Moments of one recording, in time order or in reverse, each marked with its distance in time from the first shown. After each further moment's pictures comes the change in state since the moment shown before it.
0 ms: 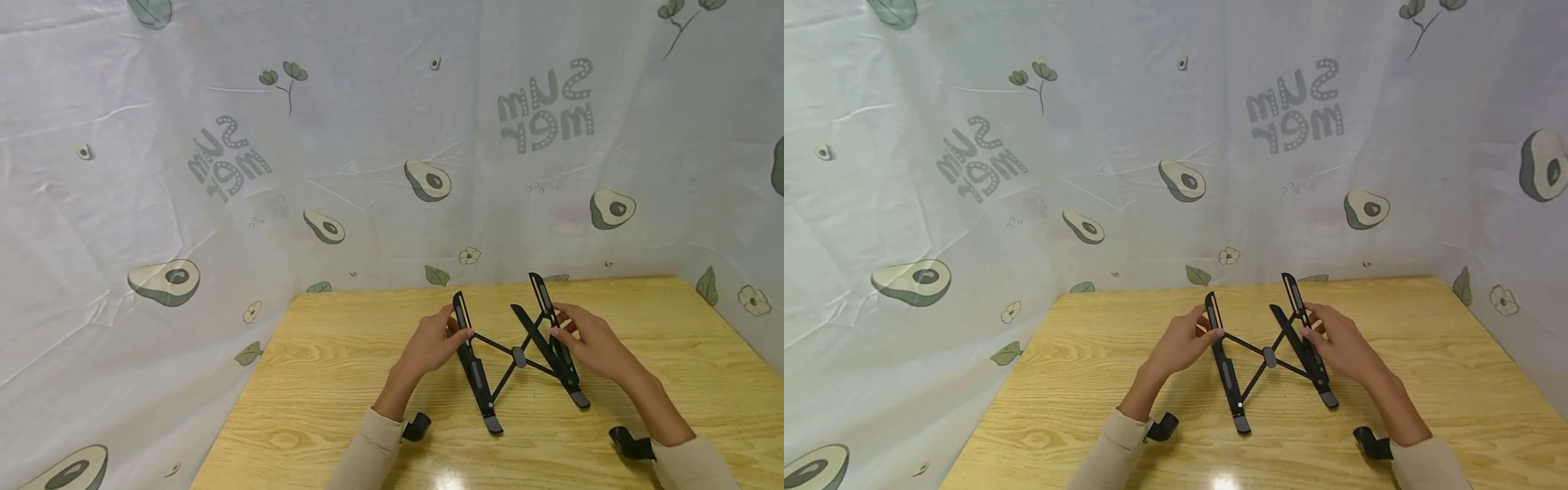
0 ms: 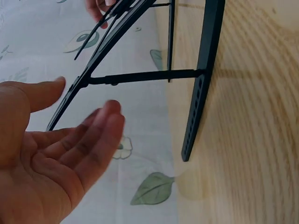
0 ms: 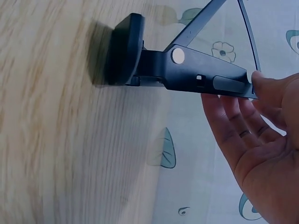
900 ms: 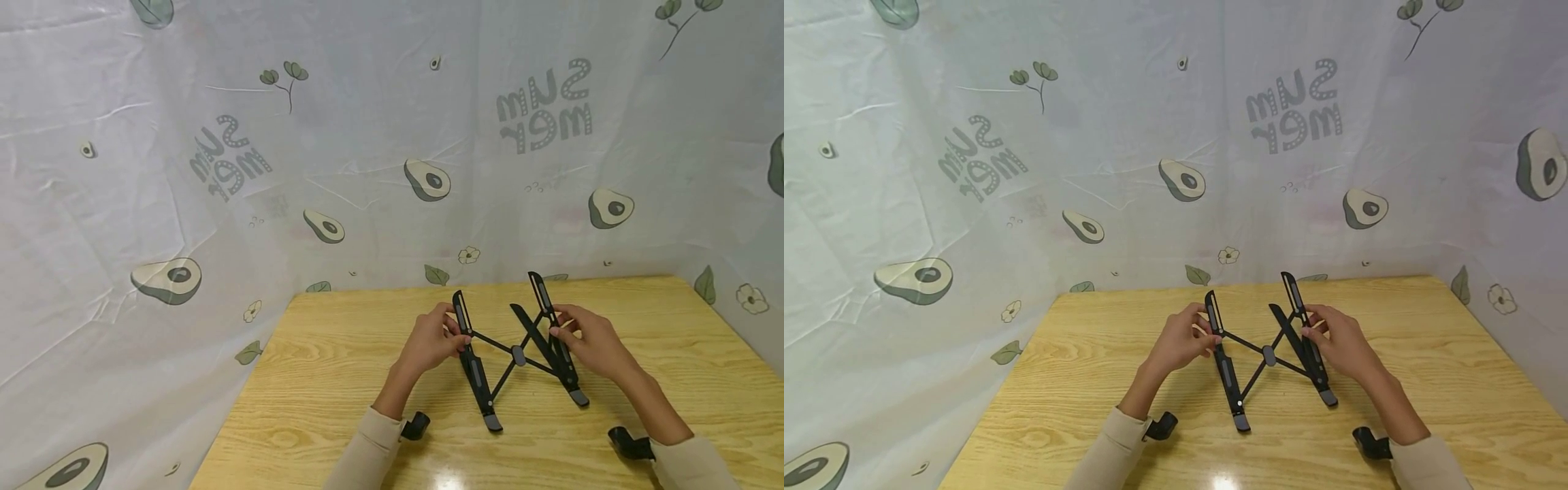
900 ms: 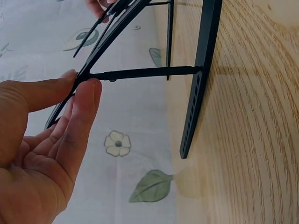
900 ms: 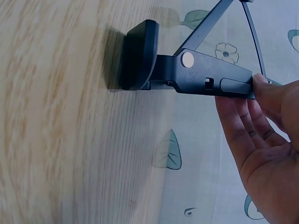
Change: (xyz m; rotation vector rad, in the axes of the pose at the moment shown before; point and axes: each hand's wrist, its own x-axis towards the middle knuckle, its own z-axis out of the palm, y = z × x) left_hand -0.003 0.002 0.003 -0.236 0.031 -0.041; right_hand -0.004 0.002 0.005 0.039 0.092 0.024
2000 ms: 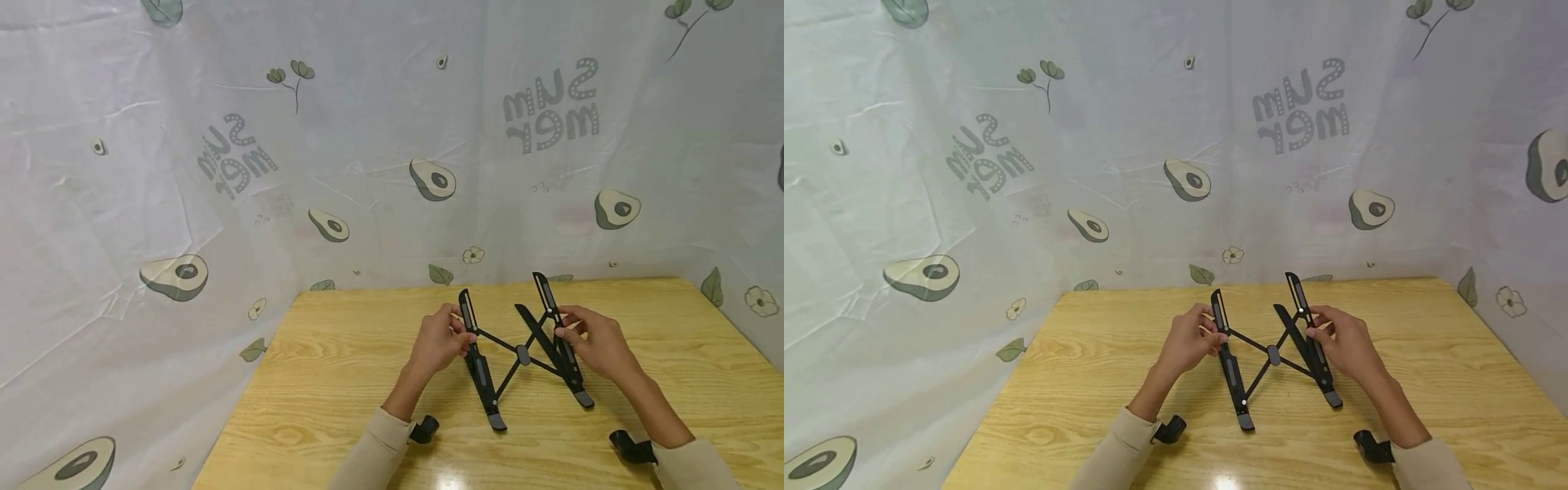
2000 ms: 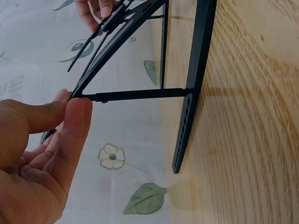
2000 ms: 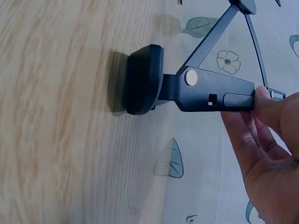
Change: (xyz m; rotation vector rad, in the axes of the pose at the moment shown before) left_hand -0.002 0.006 0.010 0.029 0.083 -0.020; right_hand 0.000 -0.005 0.004 -0.039 0.085 0.033
